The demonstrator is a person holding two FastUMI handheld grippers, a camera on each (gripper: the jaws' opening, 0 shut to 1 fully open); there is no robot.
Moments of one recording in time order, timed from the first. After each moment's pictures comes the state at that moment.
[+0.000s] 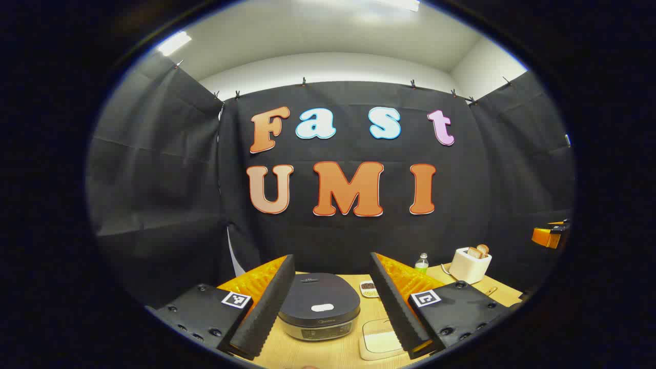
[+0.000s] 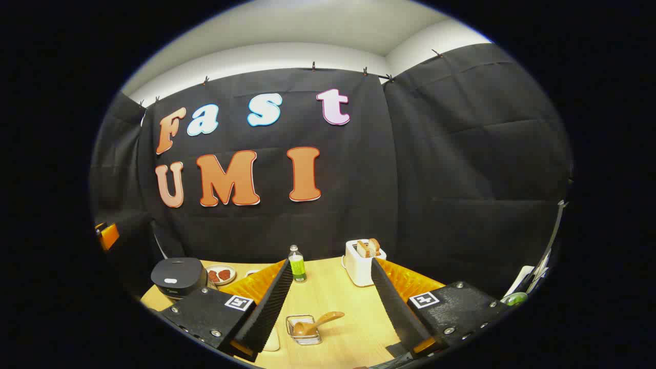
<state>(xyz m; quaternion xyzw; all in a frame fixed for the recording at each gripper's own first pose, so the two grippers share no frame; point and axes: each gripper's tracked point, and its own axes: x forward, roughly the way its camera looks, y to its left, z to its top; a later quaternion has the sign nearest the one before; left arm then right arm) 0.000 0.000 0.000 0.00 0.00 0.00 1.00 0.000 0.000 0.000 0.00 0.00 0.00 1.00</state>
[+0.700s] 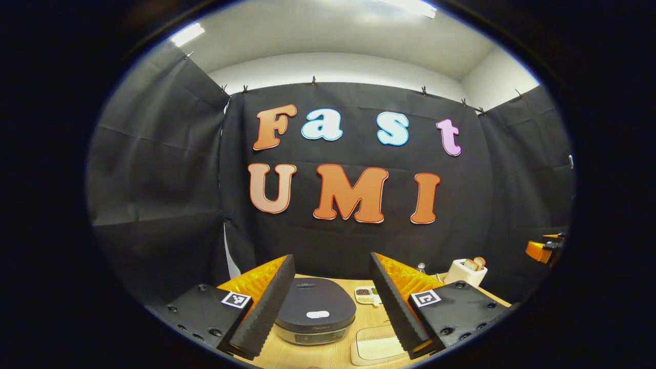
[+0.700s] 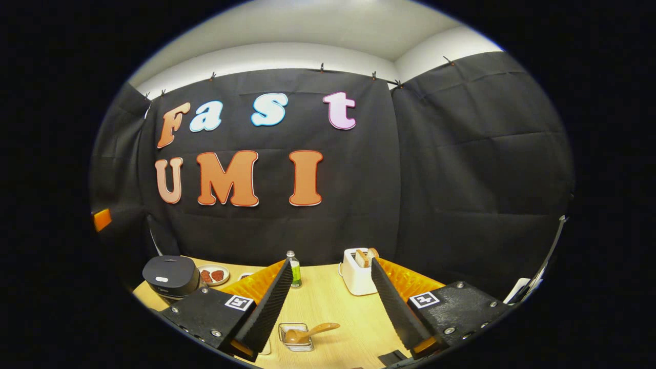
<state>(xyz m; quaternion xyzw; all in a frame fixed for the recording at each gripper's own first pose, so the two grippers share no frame) 0.026 0.011 0.013 -0.04 -0.01 0.00 1.00 0.020 0.007 0.015 -0.04 -0.02 0.00 1.00</state>
